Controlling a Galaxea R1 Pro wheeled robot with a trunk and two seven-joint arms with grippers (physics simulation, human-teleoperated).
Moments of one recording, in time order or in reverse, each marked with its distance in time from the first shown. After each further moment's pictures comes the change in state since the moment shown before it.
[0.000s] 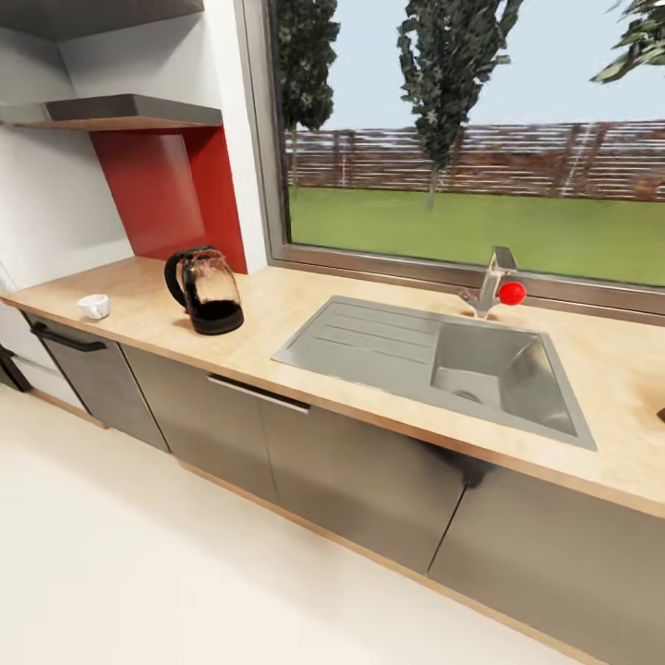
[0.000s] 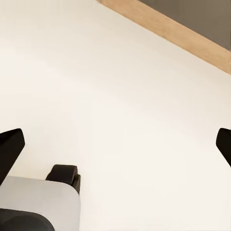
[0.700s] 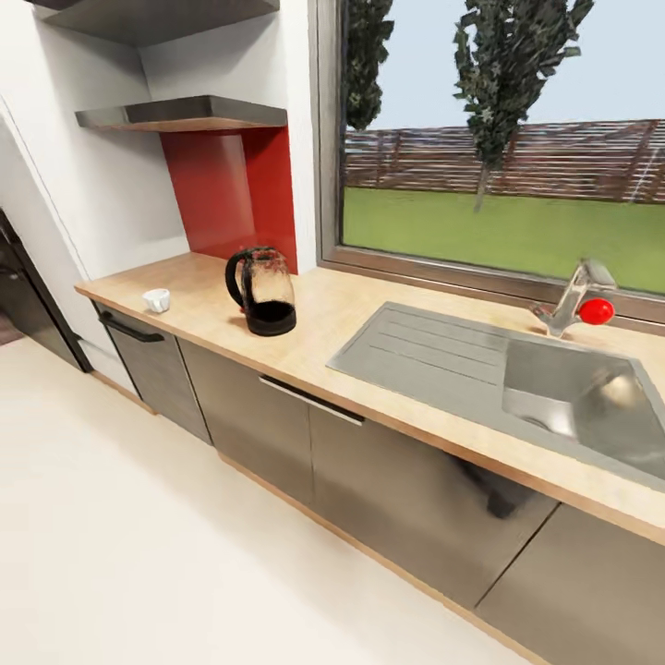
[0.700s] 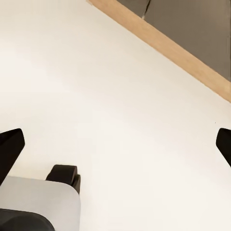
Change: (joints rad) left arm 0.000 0.000 0.002 0.000 0.000 0.001 0.000; right arm 0.000 0.000 0.000 0.000 0.000 0.000 0.000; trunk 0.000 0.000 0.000
